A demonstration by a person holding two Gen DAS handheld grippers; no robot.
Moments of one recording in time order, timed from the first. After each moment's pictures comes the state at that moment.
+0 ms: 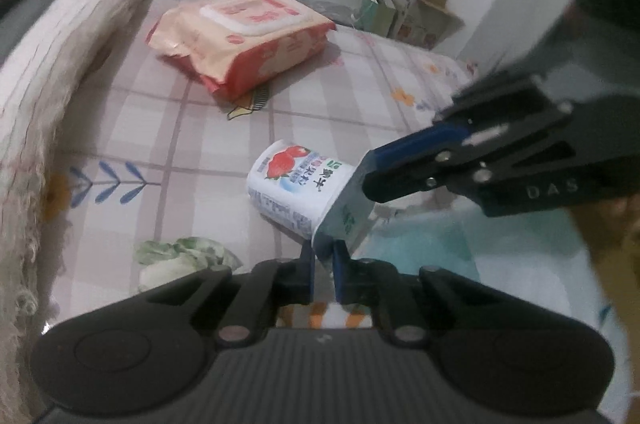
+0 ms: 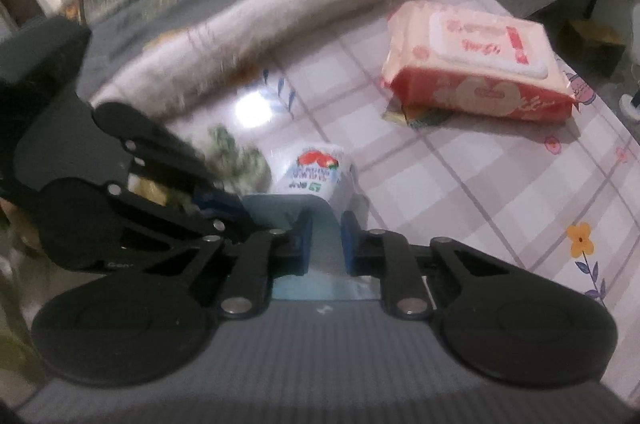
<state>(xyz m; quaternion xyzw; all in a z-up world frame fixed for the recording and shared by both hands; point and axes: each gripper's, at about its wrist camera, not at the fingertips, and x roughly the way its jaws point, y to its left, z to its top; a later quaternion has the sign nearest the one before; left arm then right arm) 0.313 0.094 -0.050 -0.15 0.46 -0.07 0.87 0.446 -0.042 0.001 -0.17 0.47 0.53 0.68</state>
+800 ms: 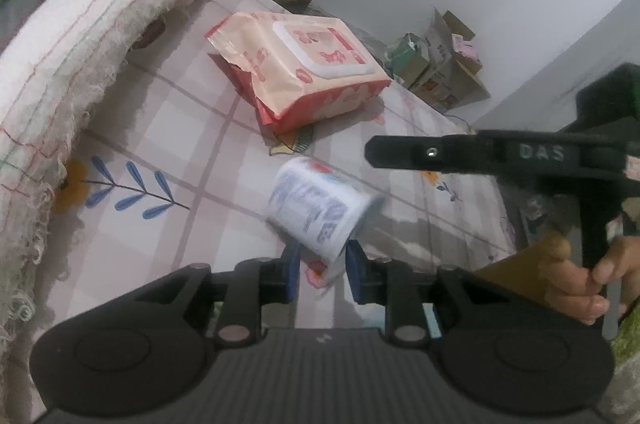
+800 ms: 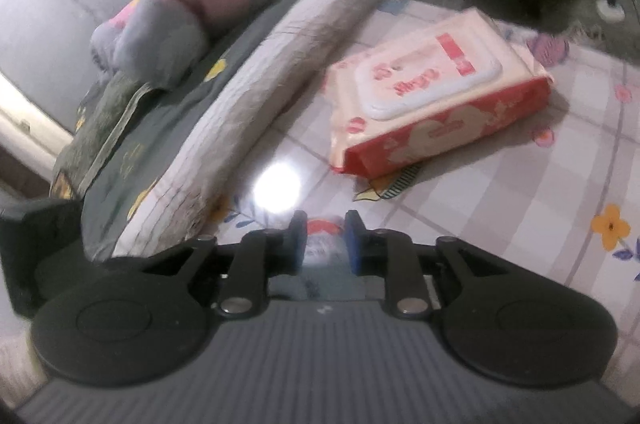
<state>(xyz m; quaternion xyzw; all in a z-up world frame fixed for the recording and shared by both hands) 0.335 0.138 -0.049 -0.28 0.43 -0.02 0.86 0.518 -0.036 -0.022 0.04 0.53 0.45 0.71</state>
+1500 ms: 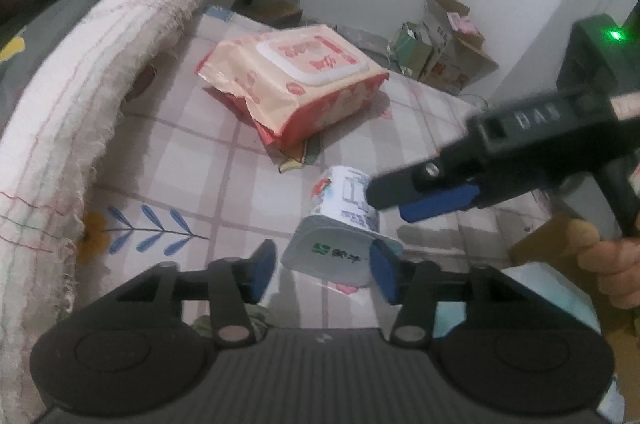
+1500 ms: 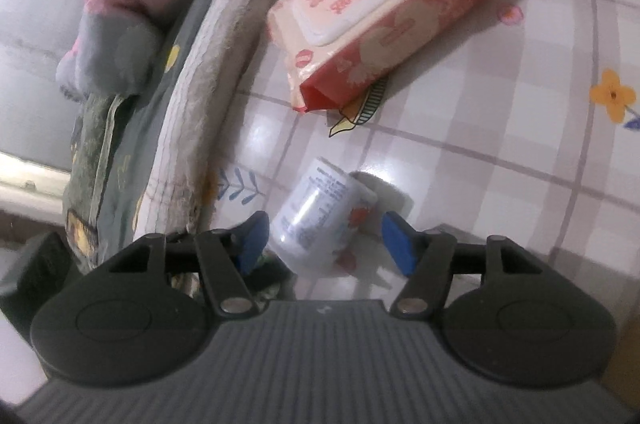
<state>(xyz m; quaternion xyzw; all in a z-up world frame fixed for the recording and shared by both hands) 0.338 0.124 -0.042 -0.17 0.44 -0.02 0.88 0.518 -0.044 -0.051 0.11 0.65 0.37 0.66</state>
